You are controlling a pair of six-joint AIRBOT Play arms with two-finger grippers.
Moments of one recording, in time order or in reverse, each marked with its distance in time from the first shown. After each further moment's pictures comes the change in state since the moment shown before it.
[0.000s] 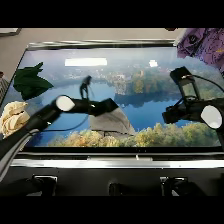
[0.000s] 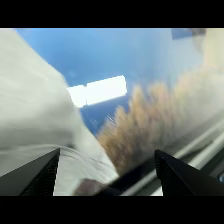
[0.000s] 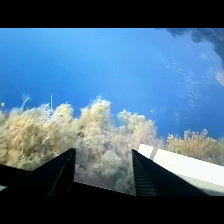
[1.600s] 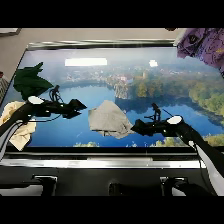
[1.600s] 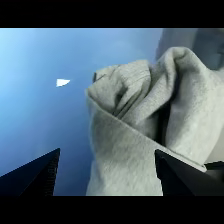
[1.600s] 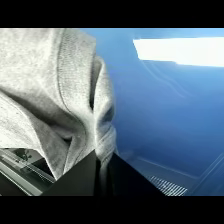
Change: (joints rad) left arm 0.437 -0.163 -0.174 -0.265 -0.195 0.376; right arm -0.147 -0.422 -0.486 1.215 -0.432 -0.309
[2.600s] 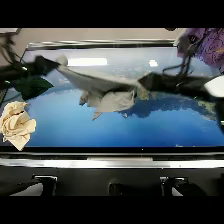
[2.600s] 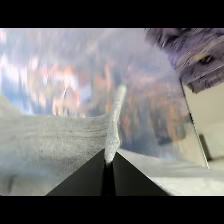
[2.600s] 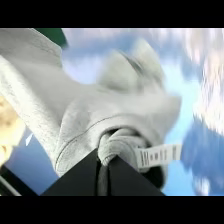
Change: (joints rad) left arm 0.164 0.221 0.489 -0.023 -0.064 0.031; right arm 0.000 0.235 0.697 -0.200 0.115 0.080
